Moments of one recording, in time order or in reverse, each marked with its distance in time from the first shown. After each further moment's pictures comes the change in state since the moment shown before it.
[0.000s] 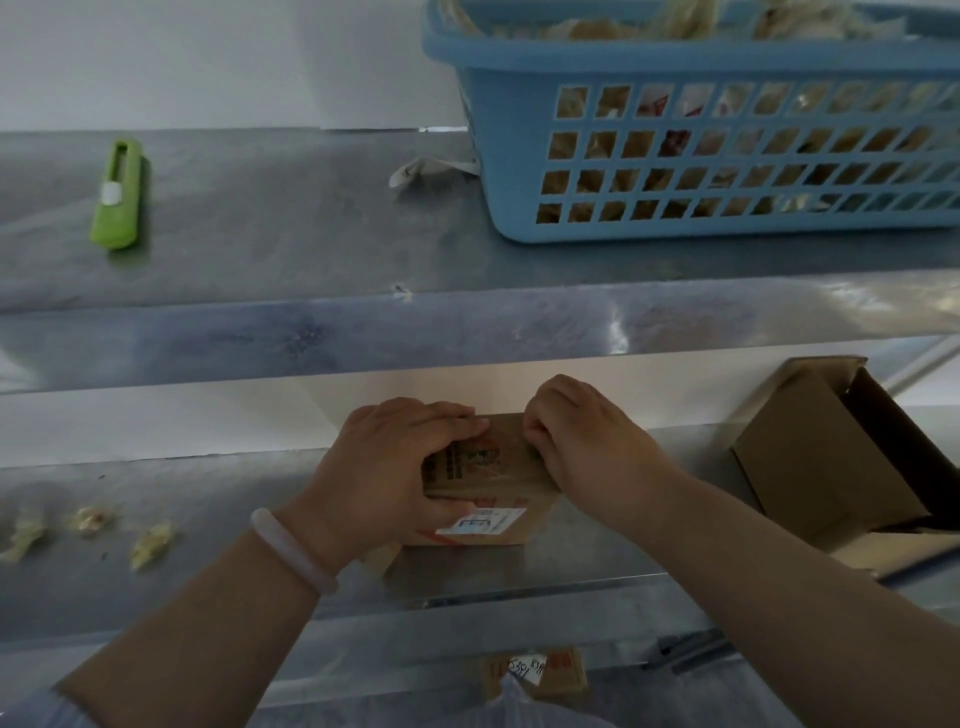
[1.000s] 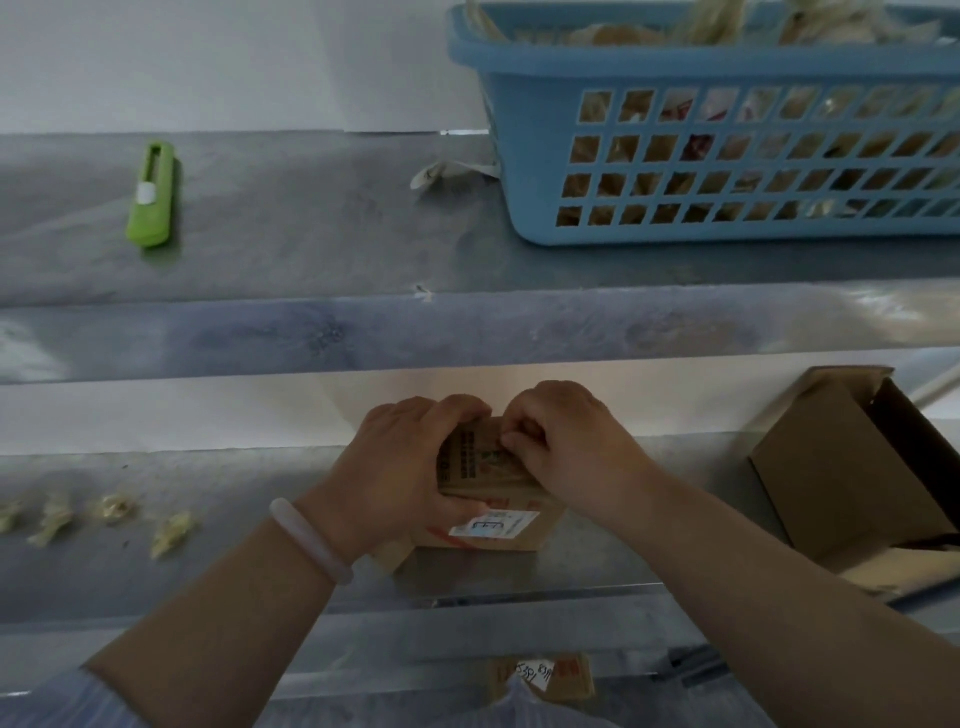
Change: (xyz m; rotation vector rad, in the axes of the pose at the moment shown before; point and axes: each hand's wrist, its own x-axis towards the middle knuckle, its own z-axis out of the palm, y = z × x) left_hand 0.003 0.000 0.002 -0.050 -0.010 -0.048; right_hand 0.021 -0.012 0.011 0.223 -0.043 0.153
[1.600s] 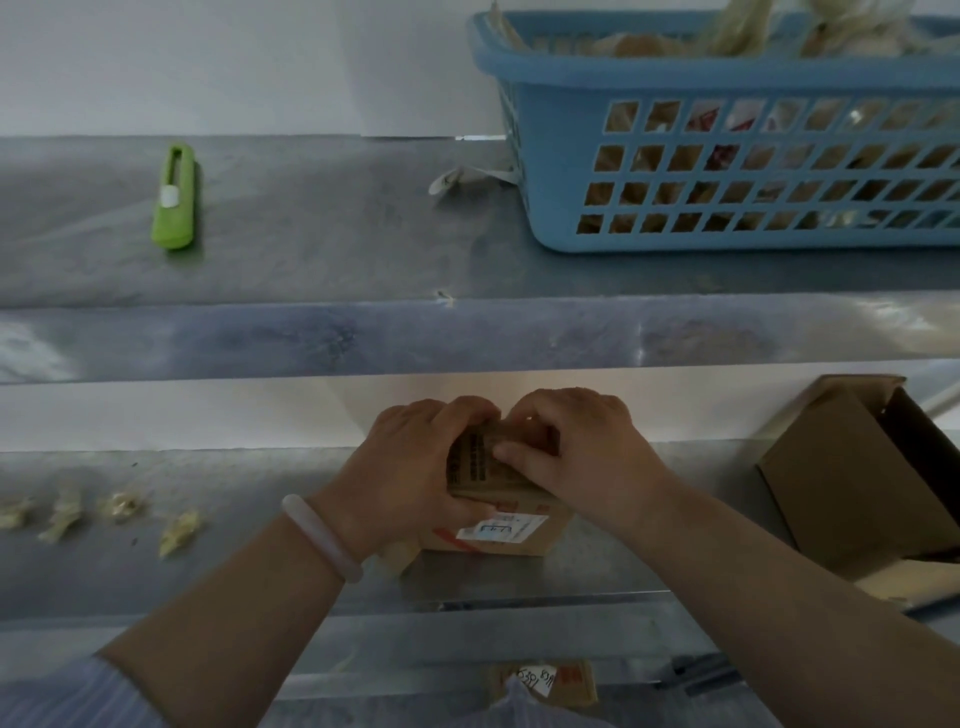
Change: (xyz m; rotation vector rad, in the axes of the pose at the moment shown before) left_hand 0.002 -0.001 -0.001 -0.029 -0.007 -0.018; right_hand -0.002 -0.004 -0.003 -0.033 0.013 0.019
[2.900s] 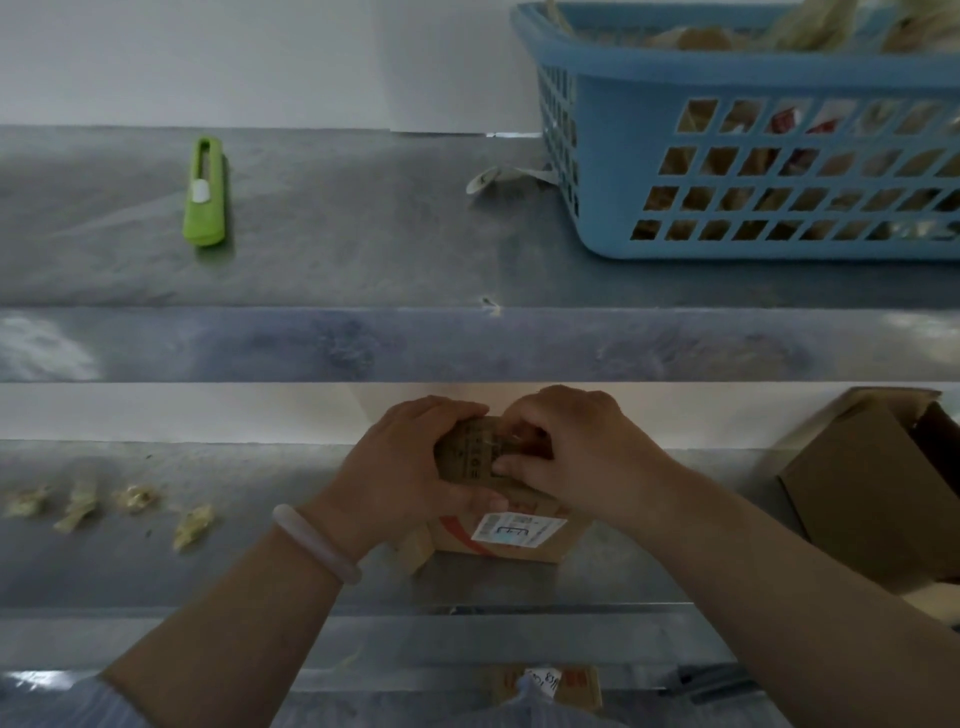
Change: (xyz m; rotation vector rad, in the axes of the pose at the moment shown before) left_hand -0.006 -0.022 0.001 -0.171 0.042 -0.173; right_hand 0.021 -0.013 0.001 -0.023 -0.110 -0.067
